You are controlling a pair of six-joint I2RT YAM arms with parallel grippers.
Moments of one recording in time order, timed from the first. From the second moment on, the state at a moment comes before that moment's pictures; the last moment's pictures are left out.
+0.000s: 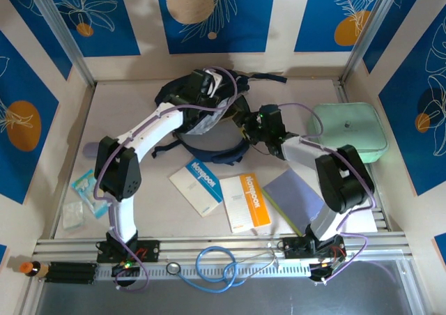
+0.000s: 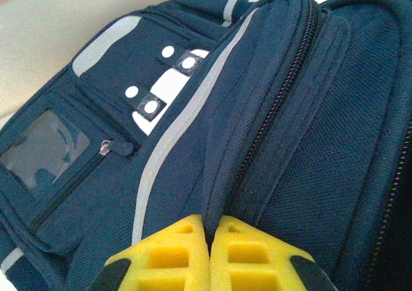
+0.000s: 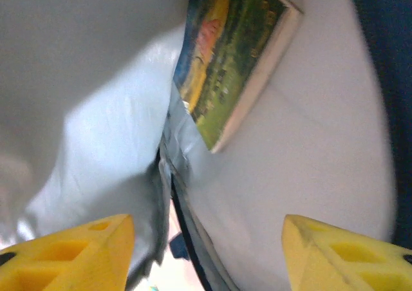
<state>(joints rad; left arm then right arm) -0.56 1.94 1.72 -0.49 -0.18 0.01 0.42 1.66 0.91 0.22 -0.28 1.20</state>
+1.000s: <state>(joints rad) -0.54 1.71 1.23 -0.29 0.22 -0.34 0.39 1.33 0.70 -0.64 -0.08 0.90</state>
